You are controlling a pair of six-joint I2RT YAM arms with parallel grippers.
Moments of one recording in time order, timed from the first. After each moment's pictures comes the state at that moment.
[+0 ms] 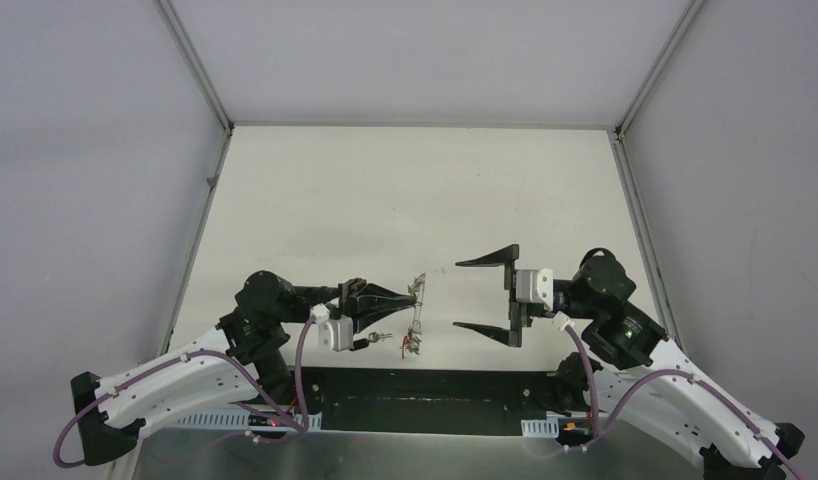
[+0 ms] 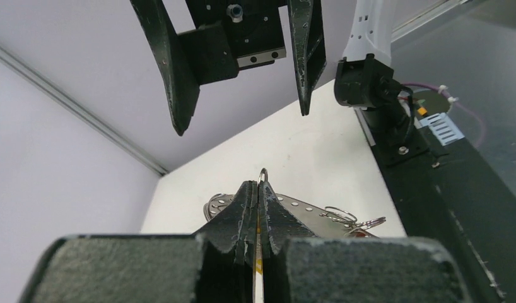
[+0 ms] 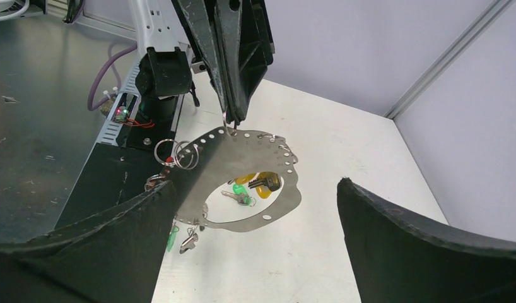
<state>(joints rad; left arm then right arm) -1.00 0.59 0.51 0.37 0.62 0.42 0.85 0.56 0.69 -0.10 -0.71 -0.36</state>
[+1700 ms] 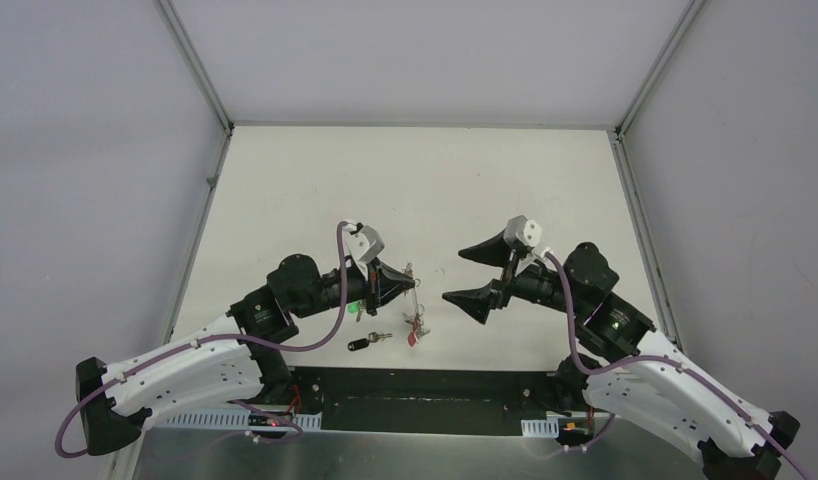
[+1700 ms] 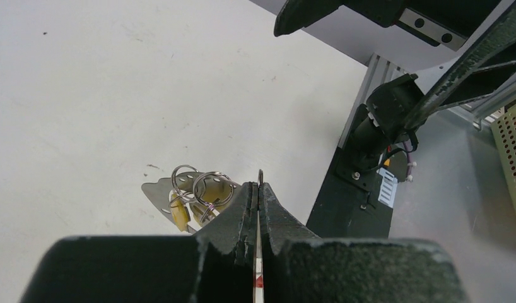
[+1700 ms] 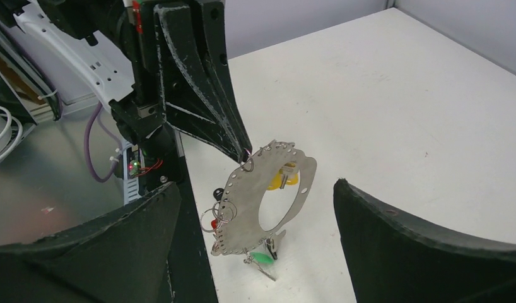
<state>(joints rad) -1.00 0.72 0.61 0.11 0.14 -0.28 0.85 0.62 0.68 -0.08 -0.39 0.12</state>
